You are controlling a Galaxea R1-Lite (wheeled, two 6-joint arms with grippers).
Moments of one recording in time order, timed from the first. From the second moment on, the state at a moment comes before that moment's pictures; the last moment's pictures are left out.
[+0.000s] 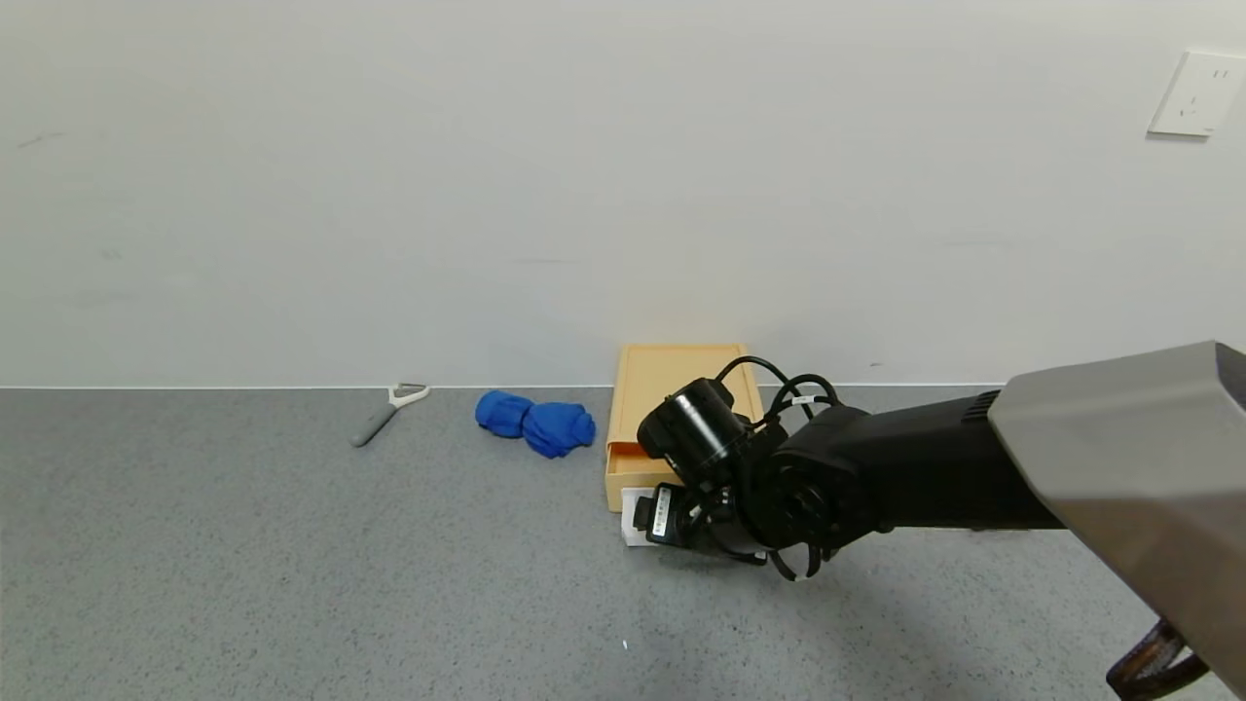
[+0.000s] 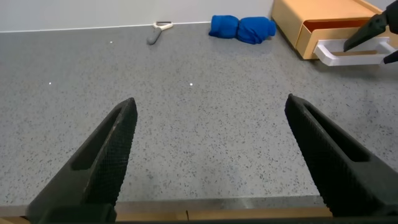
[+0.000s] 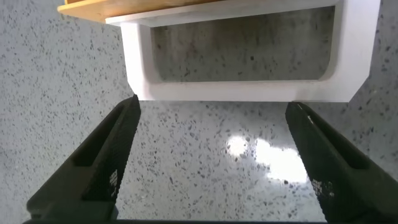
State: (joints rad) left arm 0.00 0.00 0.00 0.00 0.01 0.00; right arm 0.76 2.27 -1.62 0.29 -0.19 0.84
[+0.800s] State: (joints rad) left arm 0.00 0.00 0.00 0.00 0.01 0.00; right arm 0.70 2.34 -1.74 0.29 -0.19 0.76
